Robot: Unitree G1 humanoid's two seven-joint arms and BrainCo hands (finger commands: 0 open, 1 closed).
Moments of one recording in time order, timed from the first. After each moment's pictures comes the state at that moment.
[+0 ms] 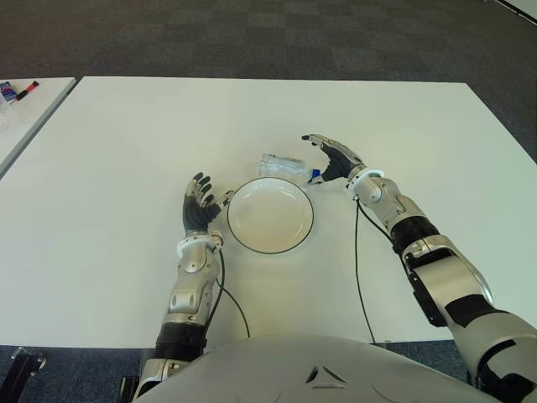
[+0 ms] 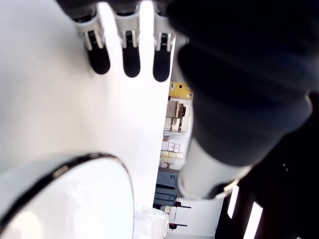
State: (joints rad) left arm 0.14 -0.06 -0.05 0.08 -0.11 -0.01 0.31; right arm -0.63 -0.37 0.37 0.89 -0.56 -0.43 -0.03
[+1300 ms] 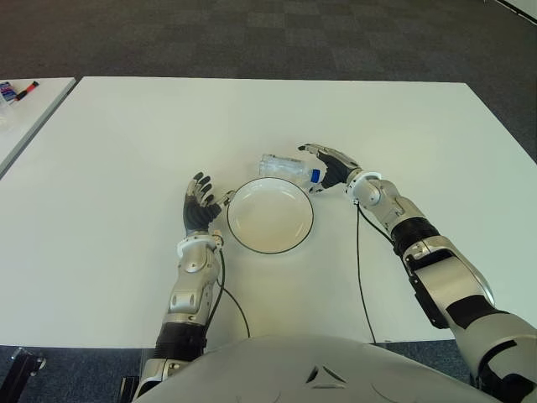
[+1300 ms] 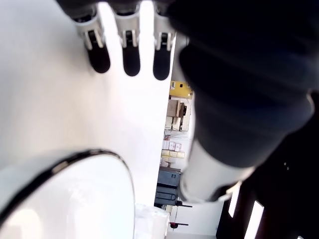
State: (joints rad) left arm 0.14 -0.06 -0.05 0.07 -0.11 0.00 0.31; right arm -0.63 -0.37 0.42 0.88 -0.59 -0.40 0.03
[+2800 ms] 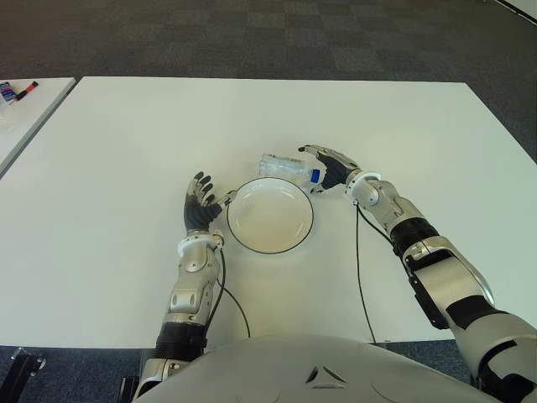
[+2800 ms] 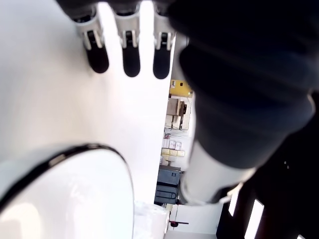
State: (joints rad) left arm 0.14 -0.06 -0.06 0.07 -0.10 0.00 0.31; right arm -0.63 -0.37 0.42 0.88 -0.59 -0.39 0.03
